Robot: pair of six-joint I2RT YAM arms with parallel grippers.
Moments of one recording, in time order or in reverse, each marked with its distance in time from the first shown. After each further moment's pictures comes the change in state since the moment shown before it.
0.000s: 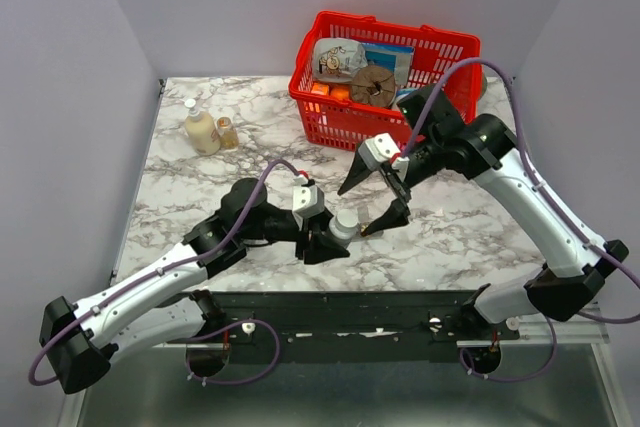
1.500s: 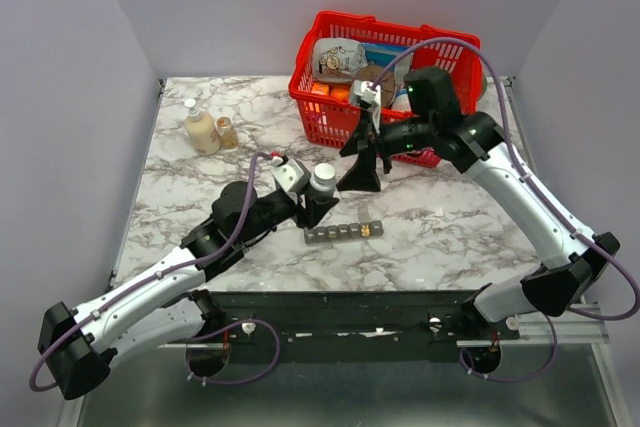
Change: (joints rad) left arm 0.011 -0.009 -0.052 0.127 -0.568 0.035; right arm -0.066 0.040 -0.115 0.462 0.291 0.777
